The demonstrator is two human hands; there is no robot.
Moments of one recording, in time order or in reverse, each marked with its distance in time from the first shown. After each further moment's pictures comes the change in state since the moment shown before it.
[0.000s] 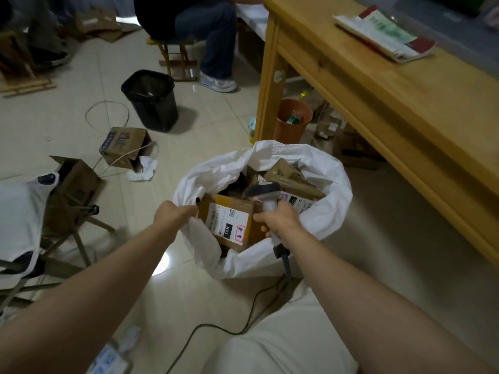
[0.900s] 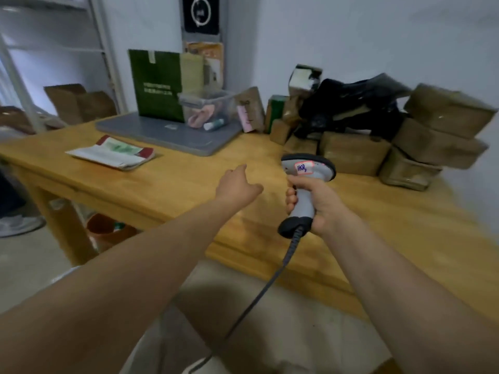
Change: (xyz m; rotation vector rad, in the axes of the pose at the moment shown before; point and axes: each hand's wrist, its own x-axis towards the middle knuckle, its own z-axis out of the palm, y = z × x) left_hand -0.381 0.291 0.298 0.413 -0.541 1.278; right_hand -0.216 0.080 -0.404 1.196 0.520 -0.245
